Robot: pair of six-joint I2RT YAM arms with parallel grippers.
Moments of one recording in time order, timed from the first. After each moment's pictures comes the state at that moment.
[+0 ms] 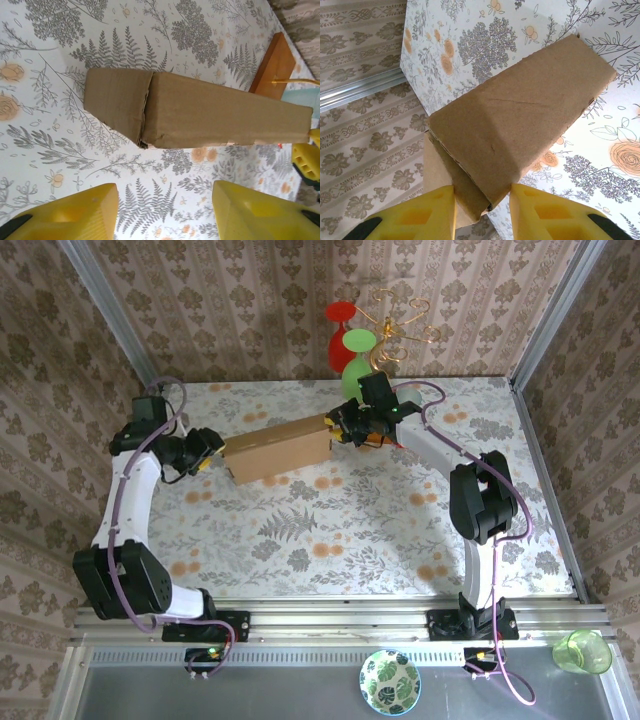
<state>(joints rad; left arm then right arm) 0.08 1.40 1.29 -0.91 0.49 -0.55 0.41 2.00 1.66 -0.40 -0.42 1.39</state>
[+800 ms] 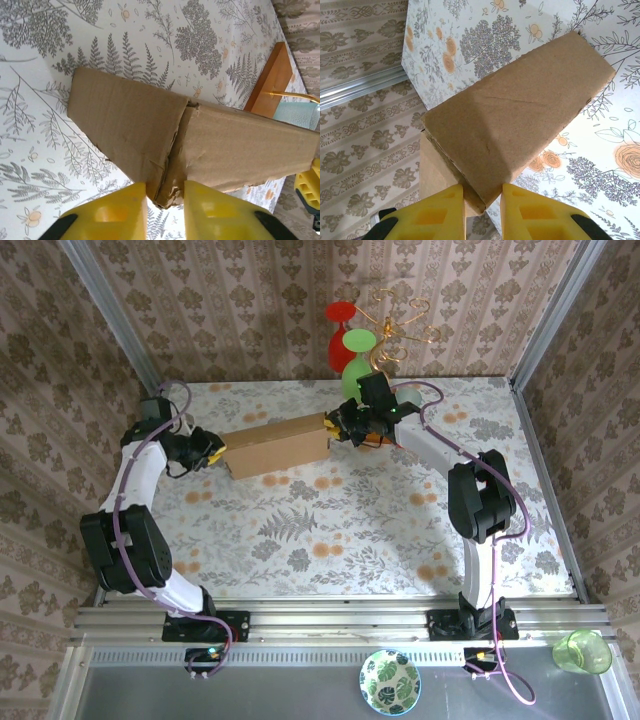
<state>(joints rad) 0.11 1.56 1.26 -0.74 0.57 -0.59 0.41 2.01 1.66 -0.38 -0.43 1.39</state>
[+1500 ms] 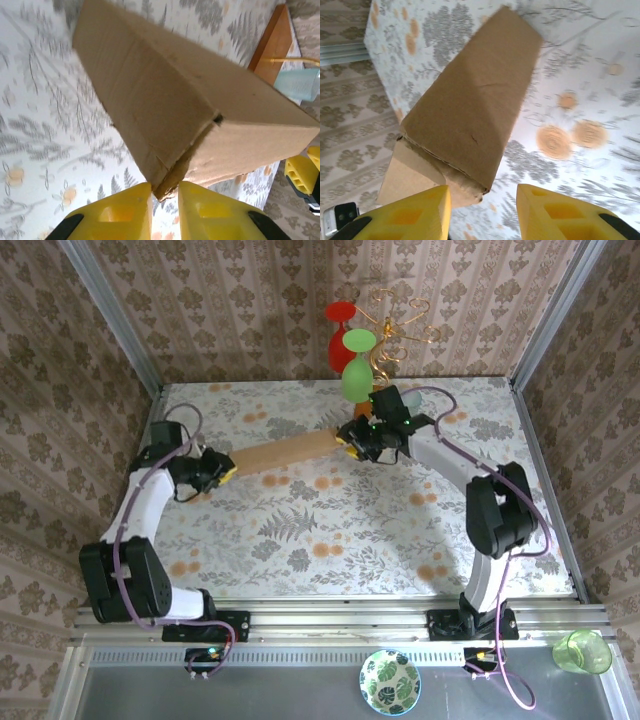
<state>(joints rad) 0.04 1.34 0.98 -0.67 0.61 -0.64 0.39 1.81 1.40 -0.44 -0.40 1.13</state>
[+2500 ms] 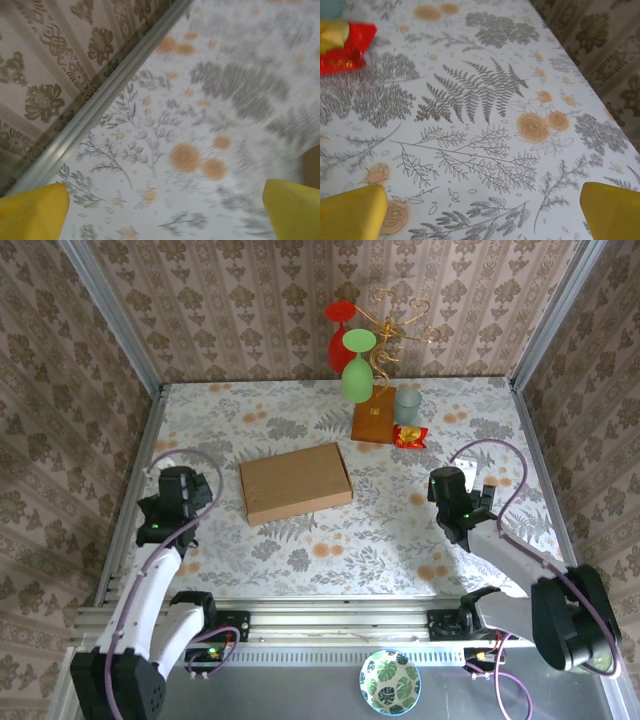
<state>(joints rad) -0.10 0.86 0.56 -0.39 -0.48 -0.23 0.26 1.19 0.47 -0.02 0.68 0.21</state>
